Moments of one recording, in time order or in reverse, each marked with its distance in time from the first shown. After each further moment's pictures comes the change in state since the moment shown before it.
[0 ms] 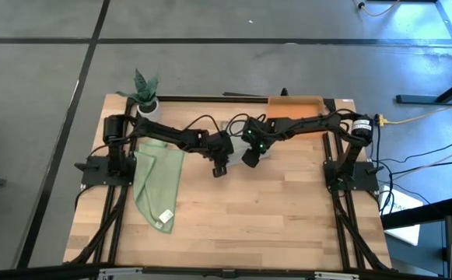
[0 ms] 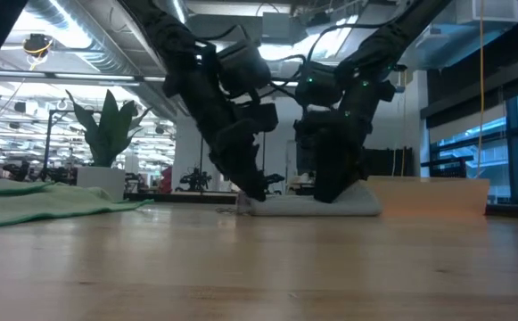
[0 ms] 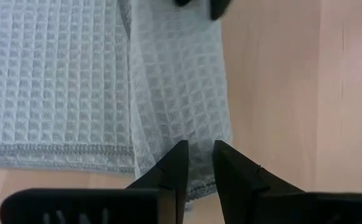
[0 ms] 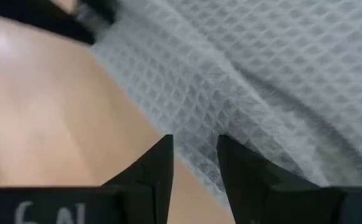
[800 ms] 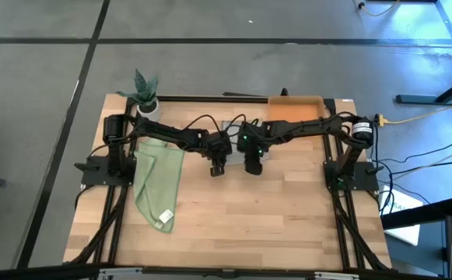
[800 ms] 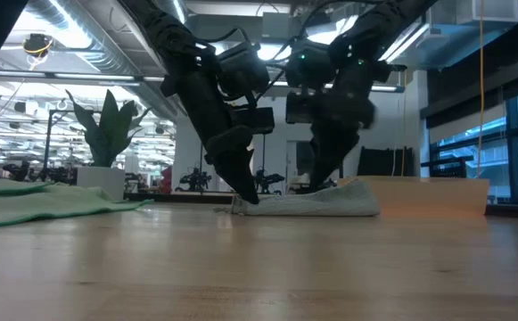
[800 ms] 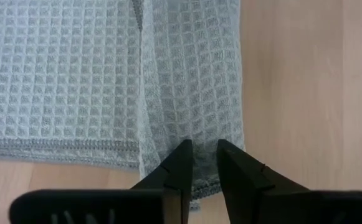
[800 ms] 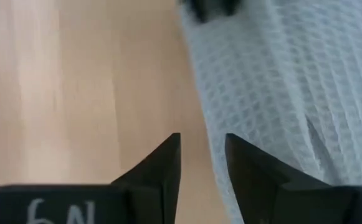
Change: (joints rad) left arm 0.013 -0.001 0.000 -0.039 -0.028 0.061; right arm 0.106 -0.005 0.092 -0.102 0.069 -0.445
